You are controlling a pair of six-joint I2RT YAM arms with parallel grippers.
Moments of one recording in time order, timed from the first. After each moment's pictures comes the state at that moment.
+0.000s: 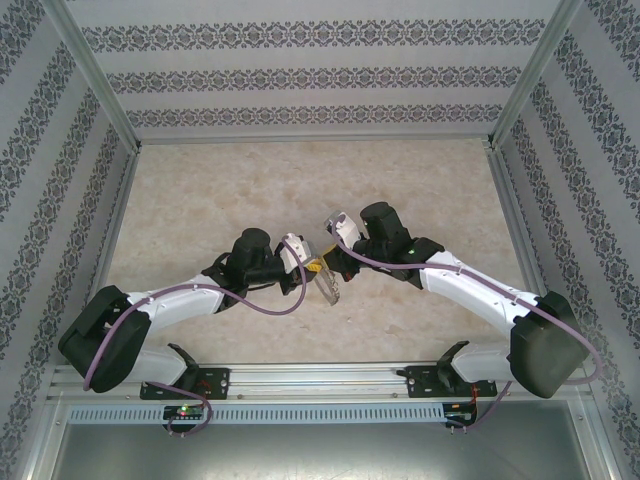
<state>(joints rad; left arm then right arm) -0.63 1.36 0.57 0.33 0.50 0.26 0.65 1.30 0.85 -0.25 -0.48 0.03</state>
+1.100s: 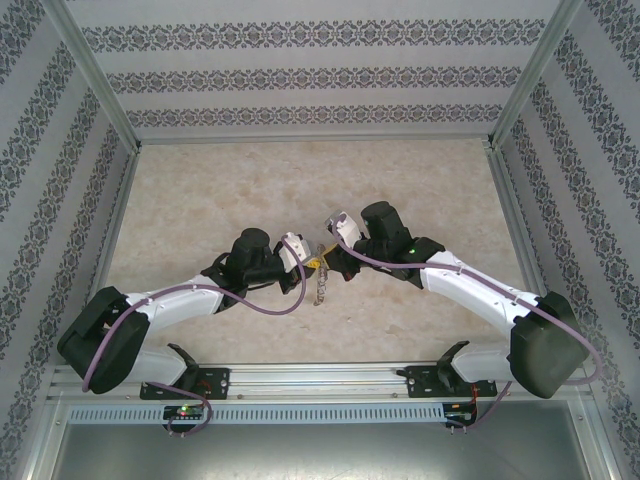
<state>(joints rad) -0.63 1.35 0.57 0.33 0.47 0.26 0.64 1.30 0.85 -0.26 -0.48 0.03</state>
